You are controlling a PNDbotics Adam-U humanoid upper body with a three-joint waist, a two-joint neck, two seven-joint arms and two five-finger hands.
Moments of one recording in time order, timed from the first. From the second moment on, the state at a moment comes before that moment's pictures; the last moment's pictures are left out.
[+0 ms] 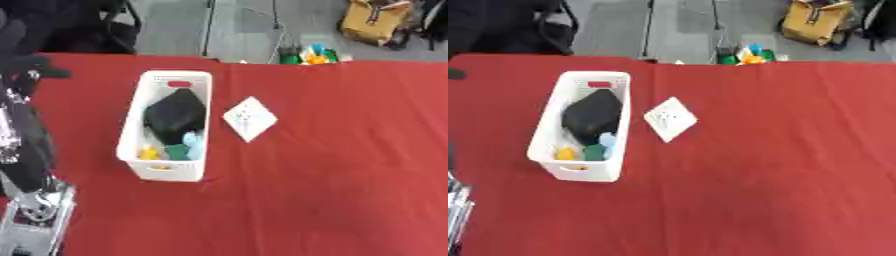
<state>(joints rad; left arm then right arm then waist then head) -0.35 0.21 0.00 -1.98 -0.32 -0.42 0.51 -0.23 -0.18 -0.19 -1.98 0.56 -0.47 -0.75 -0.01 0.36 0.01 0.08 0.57</state>
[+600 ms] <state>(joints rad) -0.35 0.21 0.00 -1.98 -0.32 -0.42 0.51 -0.23 -0.18 -0.19 -1.98 0.56 -0.47 -0.75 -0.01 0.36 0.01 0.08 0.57</state>
